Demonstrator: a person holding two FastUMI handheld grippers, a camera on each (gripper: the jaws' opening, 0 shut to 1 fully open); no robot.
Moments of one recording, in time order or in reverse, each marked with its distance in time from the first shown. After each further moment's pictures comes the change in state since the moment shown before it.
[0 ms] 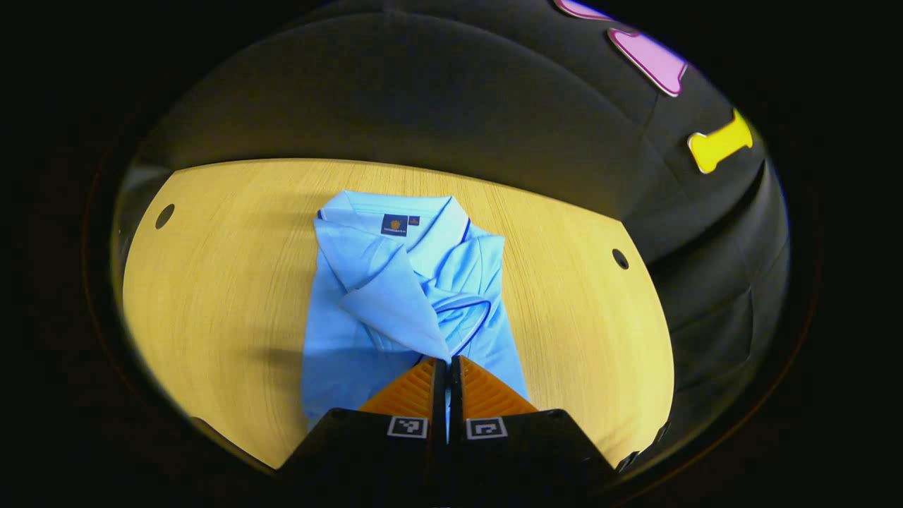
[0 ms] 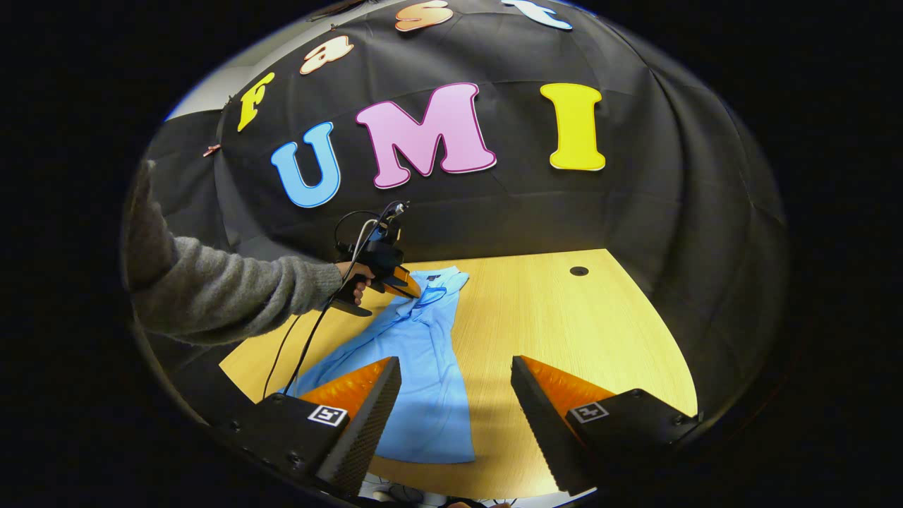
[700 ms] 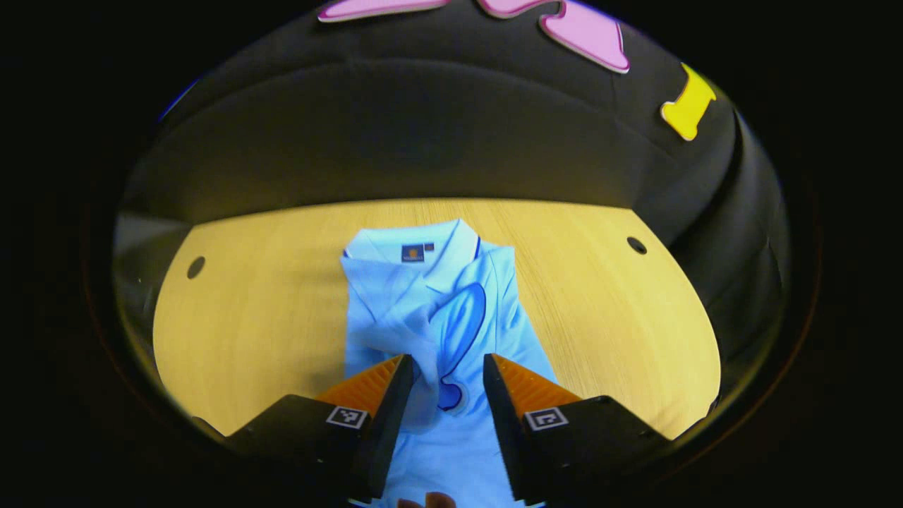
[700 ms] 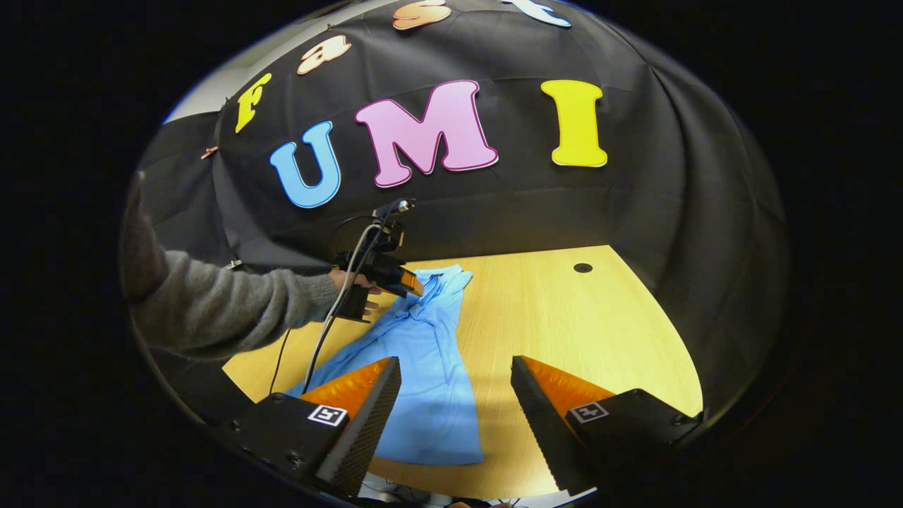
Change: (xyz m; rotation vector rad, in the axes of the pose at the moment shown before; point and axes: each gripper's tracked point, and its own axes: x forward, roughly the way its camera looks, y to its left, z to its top) left arm -0.041 0.009 0.018 0.150 -0.215 0.104; right arm 0.008 0.007 0.006 0.033 0.005 0.002
